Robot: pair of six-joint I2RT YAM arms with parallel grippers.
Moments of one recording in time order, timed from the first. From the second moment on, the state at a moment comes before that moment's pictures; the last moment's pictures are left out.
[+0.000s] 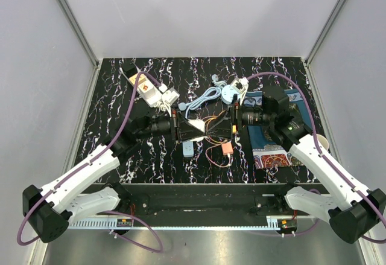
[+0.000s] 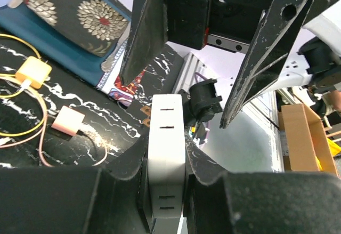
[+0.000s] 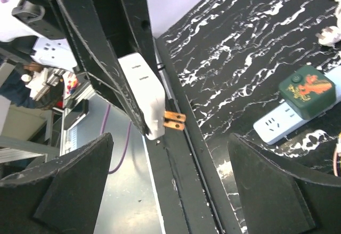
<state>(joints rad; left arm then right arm) -0.71 0.98 0.85 0.02 0.61 -0.59 0.53 1.05 1.01 -0.23 -0.82 0.42</state>
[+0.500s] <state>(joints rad) -0.72 0.99 0.84 0.07 0.75 -0.60 0.53 1.08 0.95 0.03 -1.00 0.59</state>
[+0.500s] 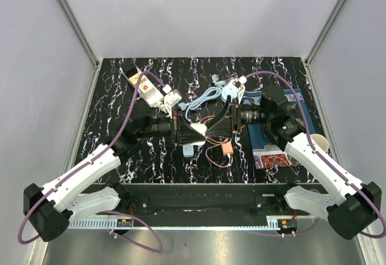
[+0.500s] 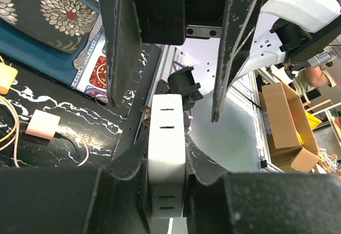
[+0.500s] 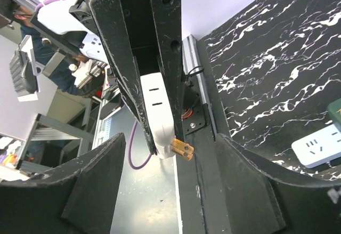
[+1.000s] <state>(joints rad) -0.71 1.01 0.84 0.14 0.78 -0.65 0.52 1.10 0.94 0.09 -1.08 0.64</state>
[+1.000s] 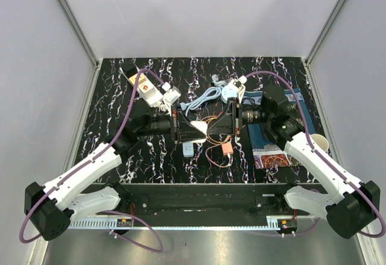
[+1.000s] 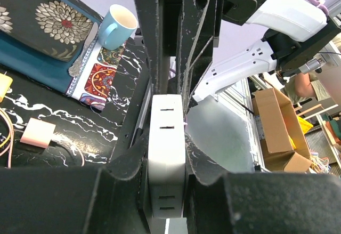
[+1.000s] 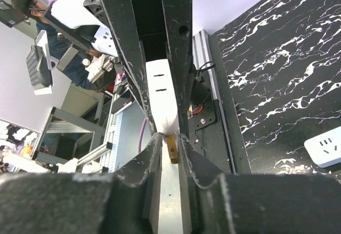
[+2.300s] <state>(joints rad) -0.71 1.02 0.80 0.24 0.76 -0.79 0.51 1.08 0.93 0.07 -1.07 0.61</state>
